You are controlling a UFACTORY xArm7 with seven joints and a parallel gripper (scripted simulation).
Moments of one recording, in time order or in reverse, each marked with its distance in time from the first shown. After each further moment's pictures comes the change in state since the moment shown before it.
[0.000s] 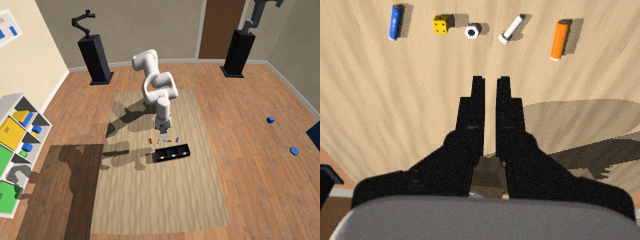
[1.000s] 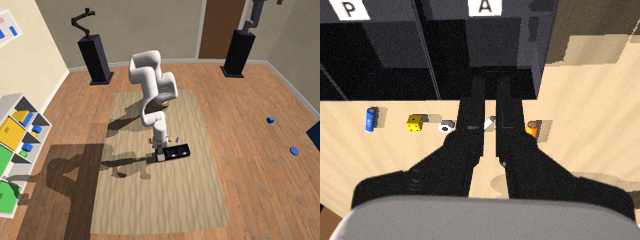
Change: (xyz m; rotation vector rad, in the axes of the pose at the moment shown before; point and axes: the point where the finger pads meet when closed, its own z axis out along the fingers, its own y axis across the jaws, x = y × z) arm 0.087 0.032 0.092 0.002 -0.006 -0.005
